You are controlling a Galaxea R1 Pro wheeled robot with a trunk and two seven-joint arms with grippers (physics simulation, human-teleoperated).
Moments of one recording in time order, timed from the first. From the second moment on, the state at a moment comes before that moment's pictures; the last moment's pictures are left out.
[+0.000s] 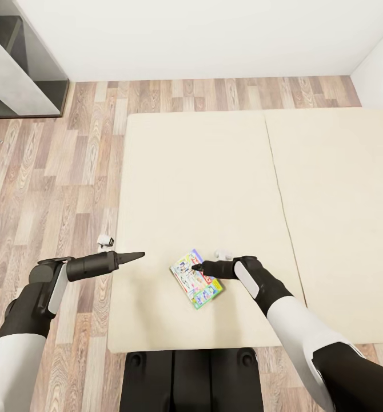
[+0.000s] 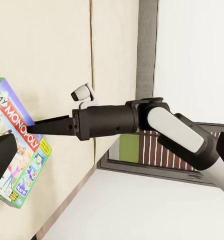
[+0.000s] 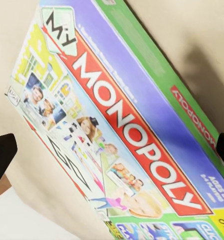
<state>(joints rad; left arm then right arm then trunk) -0.71 0.18 0.18 -1.16 0.16 0.93 -1.35 -0.95 0.07 0.27 -0.58 -0.49 0.65 0.24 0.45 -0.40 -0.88</state>
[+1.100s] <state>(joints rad) -0.71 0.18 0.18 -1.16 0.17 0.93 -1.36 -0.95 0.08 0.27 -0.51 -0.50 0.65 0.31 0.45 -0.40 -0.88</state>
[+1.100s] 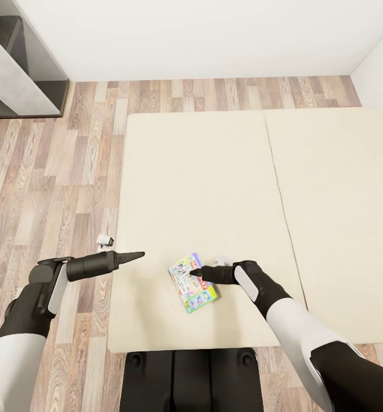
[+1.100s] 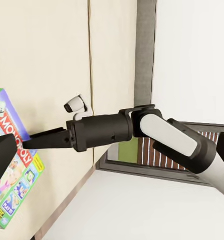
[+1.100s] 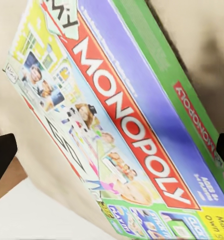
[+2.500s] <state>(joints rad) -0.69 0.15 0.17 -1.15 0.16 0.93 -1.35 -0.93 0.11 0.27 -0.51 -0.49 0.60 0.34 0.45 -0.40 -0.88</state>
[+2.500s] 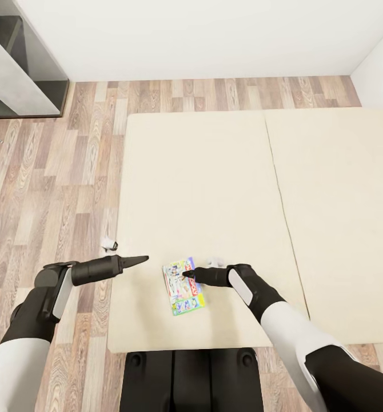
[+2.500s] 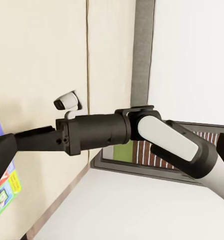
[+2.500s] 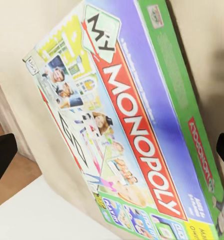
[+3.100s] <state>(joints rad) -0.68 0.15 0.17 -1.15 0.16 0.93 -1.35 -0.93 0.12 0.27 -0.51 -0.49 0.59 0.34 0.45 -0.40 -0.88</state>
